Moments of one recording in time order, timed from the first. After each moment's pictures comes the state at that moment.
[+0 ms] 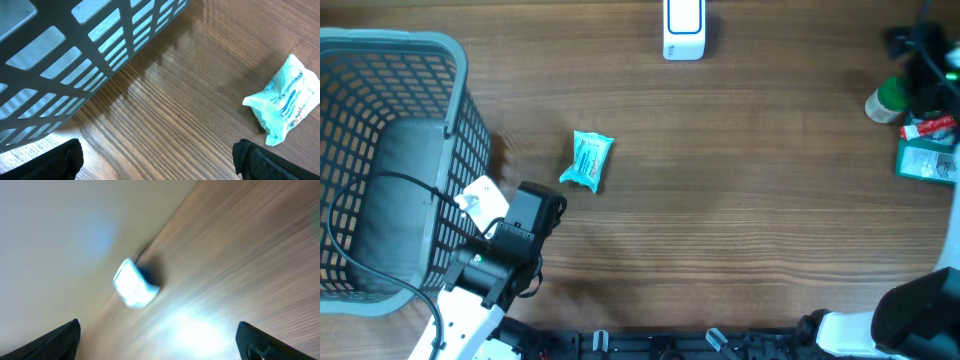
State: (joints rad) left arm -0.40 0.90 0.73 -1.01 -0.54 -1.00; right arm -0.41 1.59 1.46 -0.61 -0.60 0.64
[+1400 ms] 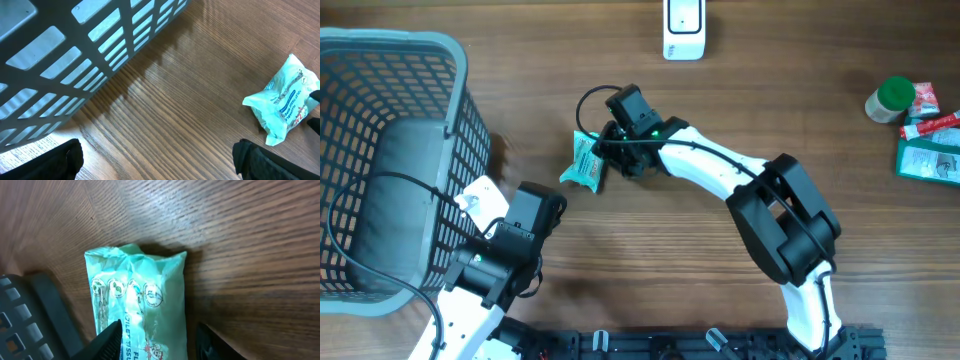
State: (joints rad) left arm -0.40 0.90 0.73 -1.01 -0.54 -1.00; right arm 0.69 2.15 1.45 -0.30 -0.28 1.16
